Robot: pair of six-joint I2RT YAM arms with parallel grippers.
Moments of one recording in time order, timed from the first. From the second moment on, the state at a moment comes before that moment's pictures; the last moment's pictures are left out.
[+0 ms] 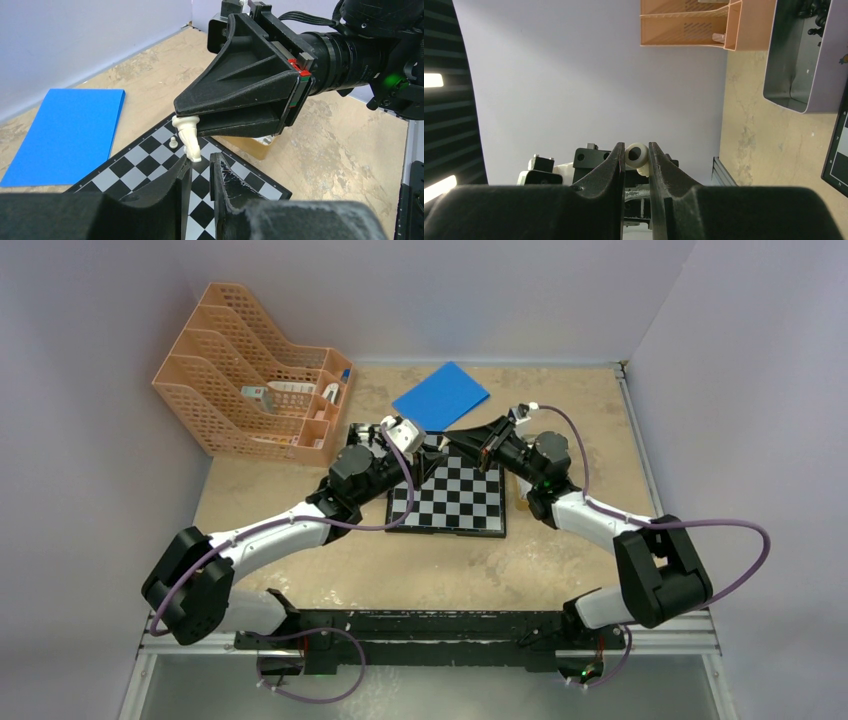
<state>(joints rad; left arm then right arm) -0.74 1.33 0.75 0.62 0.20 -0.06 0.39 1.42 0.65 0.82 -0.56 1.64</state>
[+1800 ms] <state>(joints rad) -0.75 1.34 0.71 0.72 0.24 0.02 0.41 1.44 0.56 0.86 -0.55 1.63</state>
